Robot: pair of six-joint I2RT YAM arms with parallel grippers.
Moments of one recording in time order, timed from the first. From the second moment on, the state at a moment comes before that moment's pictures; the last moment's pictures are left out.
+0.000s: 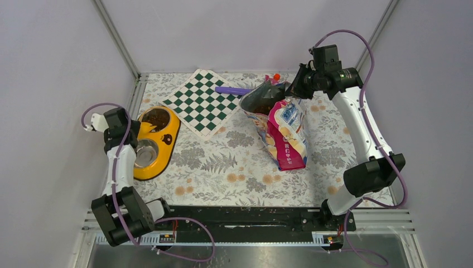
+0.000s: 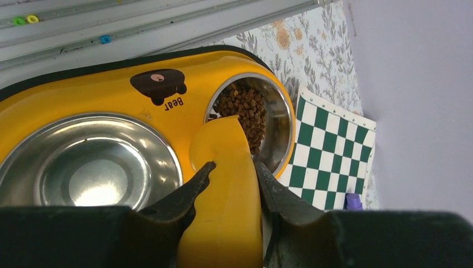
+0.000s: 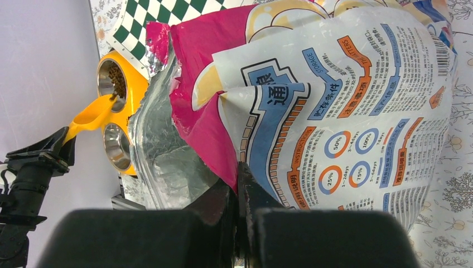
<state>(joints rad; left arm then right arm) 0.39 1.15 0.80 -0.24 -0.16 -0.94 0.24 1.62 1.83 -1.00 -0.25 0.60</state>
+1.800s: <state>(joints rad) -0.14 1.41 1.14 0.34 0.84 -1.10 0.35 1.67 1.87 -0.99 -0.22 0.55</state>
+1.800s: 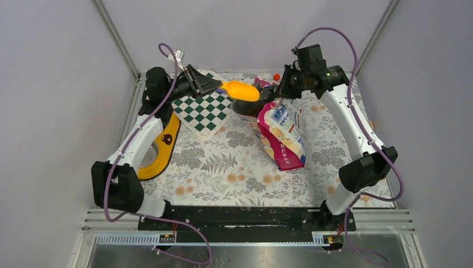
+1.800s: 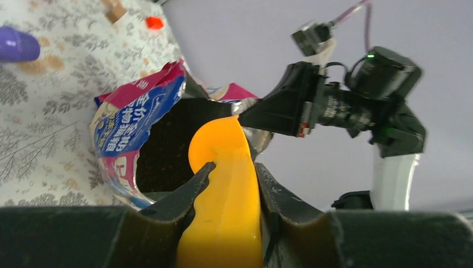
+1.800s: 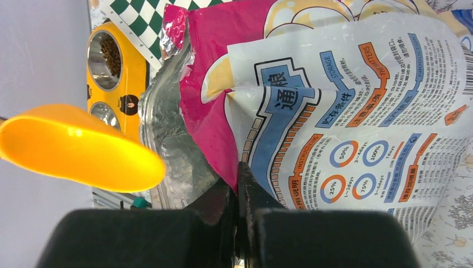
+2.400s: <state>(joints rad) -0.37 1.72 1.40 -0.25 0.59 -0.90 0.47 1.76 1.97 -1.01 -0.12 0.50</state>
